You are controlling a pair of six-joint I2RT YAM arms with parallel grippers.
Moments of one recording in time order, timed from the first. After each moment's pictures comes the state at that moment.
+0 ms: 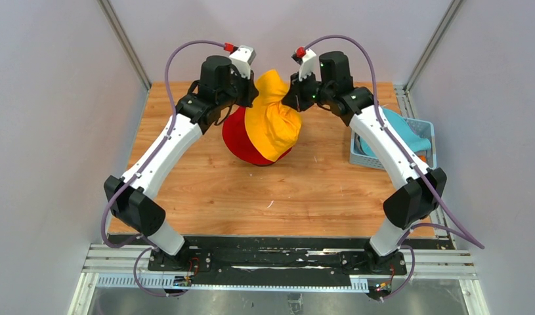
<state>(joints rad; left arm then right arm) -0.49 1.58 1.67 -0.44 0.08 -0.08 0.47 1.68 1.78 -0.55 -0.41 0.01</state>
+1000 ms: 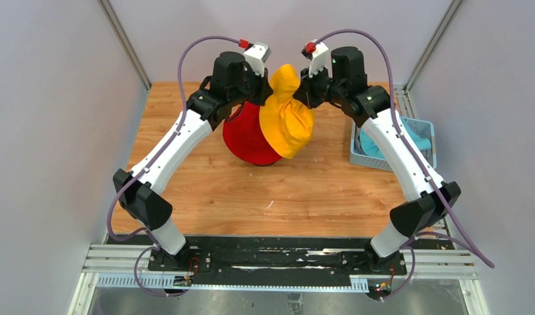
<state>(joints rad) -0.56 1.67 1.80 -0.45 0.12 -0.10 0.47 1.59 1.84 -0.66 -0.28 -0.07</state>
